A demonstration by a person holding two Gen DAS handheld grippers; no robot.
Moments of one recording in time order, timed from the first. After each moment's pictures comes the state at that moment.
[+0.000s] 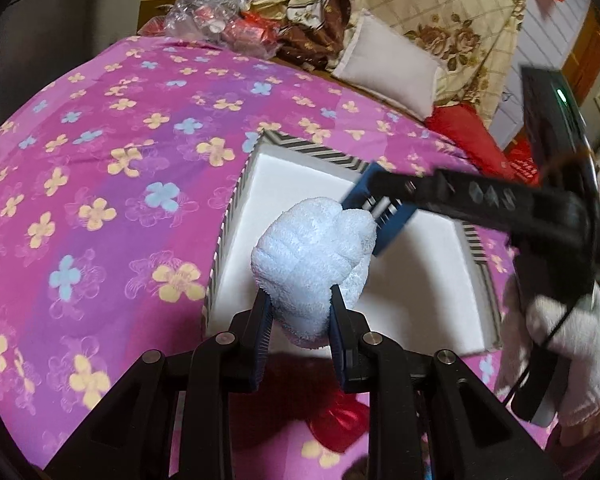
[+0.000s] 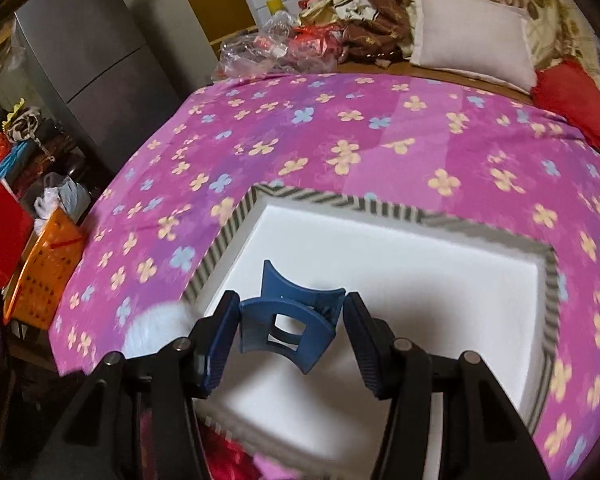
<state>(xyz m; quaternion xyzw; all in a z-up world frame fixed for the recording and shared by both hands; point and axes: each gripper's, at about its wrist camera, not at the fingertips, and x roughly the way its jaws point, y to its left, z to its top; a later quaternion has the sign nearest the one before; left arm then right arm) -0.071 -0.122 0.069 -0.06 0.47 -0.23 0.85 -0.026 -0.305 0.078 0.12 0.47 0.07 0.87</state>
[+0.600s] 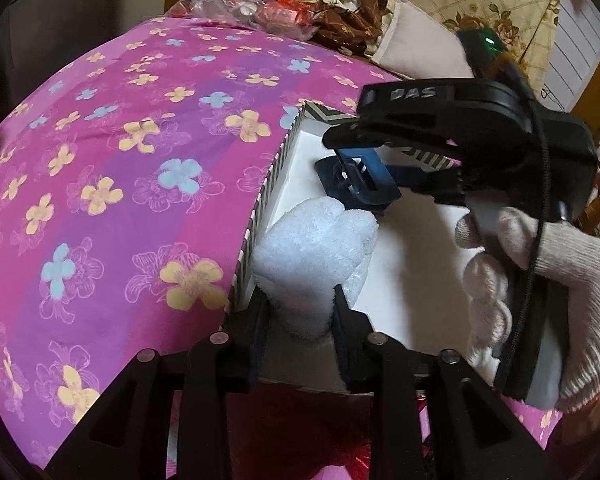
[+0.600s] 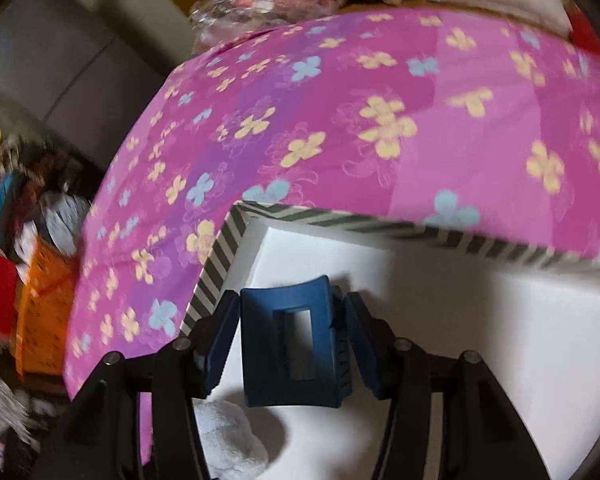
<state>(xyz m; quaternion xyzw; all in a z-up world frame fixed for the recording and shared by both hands) -0.049 -0.128 0.031 -0.05 0.48 -0.17 0.86 0.066 -0.300 0.004 0.24 0.51 0.09 0.82</state>
